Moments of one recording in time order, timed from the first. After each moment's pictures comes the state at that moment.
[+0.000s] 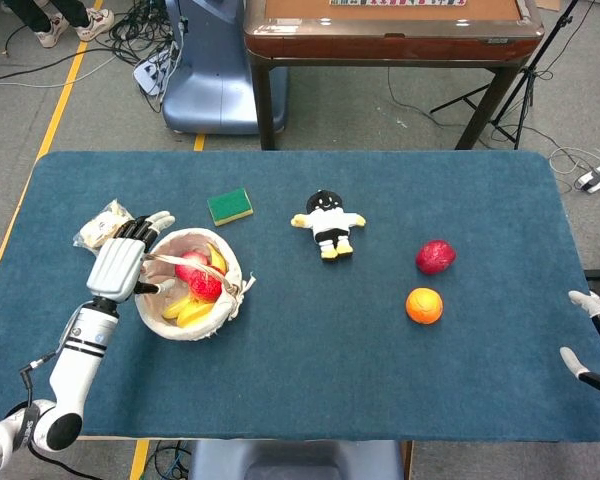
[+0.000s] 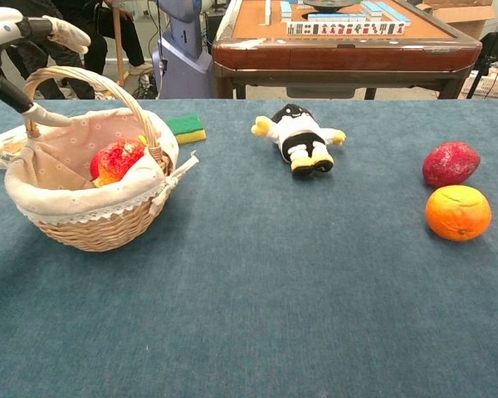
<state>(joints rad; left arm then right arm) -0.59 -1.33 -0.30 -1.59 1.21 1.11 0.20 -0.02 -0.94 0.06 -1.70 -1.56 1.62 0.01</state>
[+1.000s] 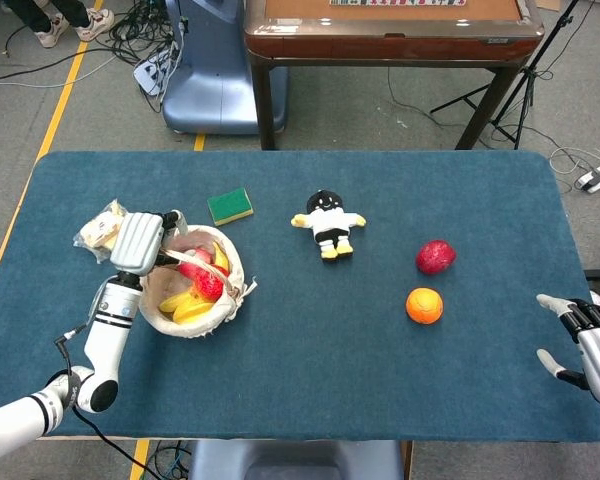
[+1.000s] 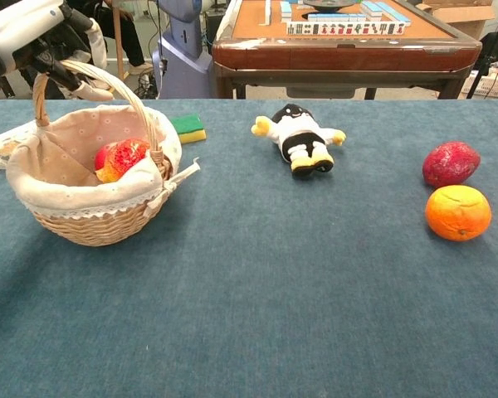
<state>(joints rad) -0.71 -1.53 -0.35 -1.29 1.26 1.18 0.04 0.04 -0.96 0.03 -1.63 -1.61 1.52 0.09</state>
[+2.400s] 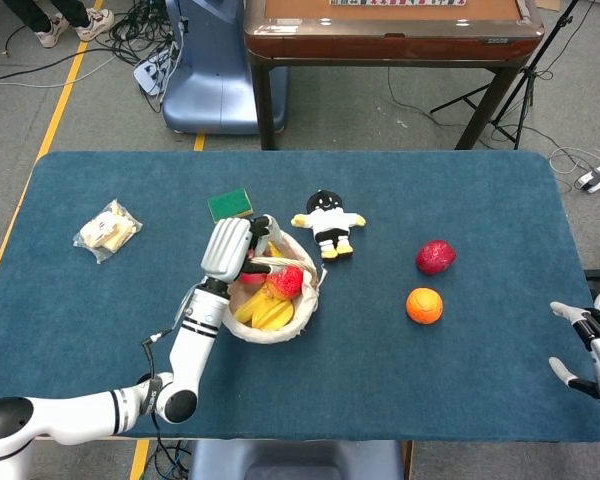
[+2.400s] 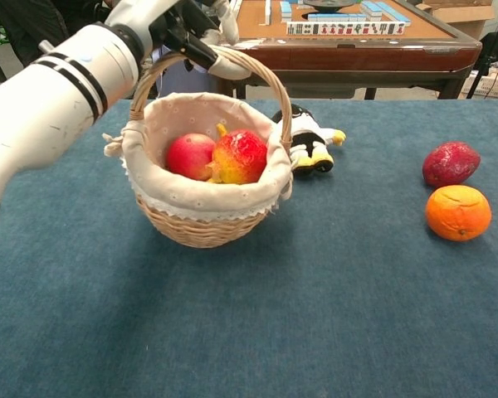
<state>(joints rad) -0.90 -1.76 -0.46 -1.45 1.11 1.19 0.14 0.01 -0.95 0.01 -1.62 -1.58 1.53 0.10</state>
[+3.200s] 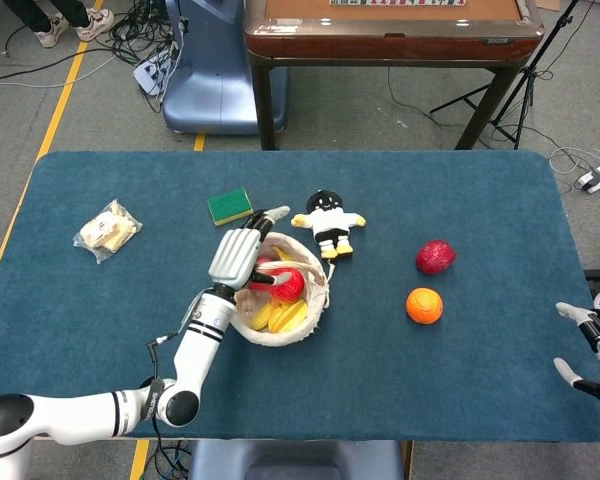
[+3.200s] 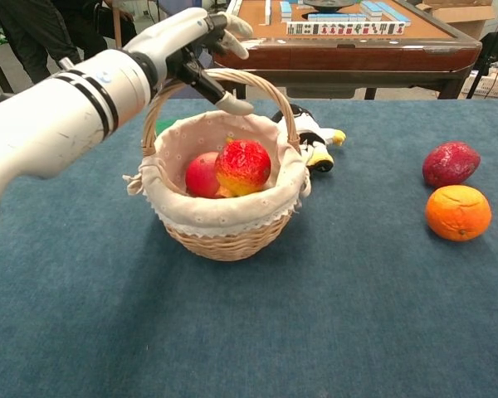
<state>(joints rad) -0.91 -1.73 -0.43 -1.52 0.95 1.12 0.31 0.00 -0.95 0.01 -1.60 -1.58 1.54 0.11</state>
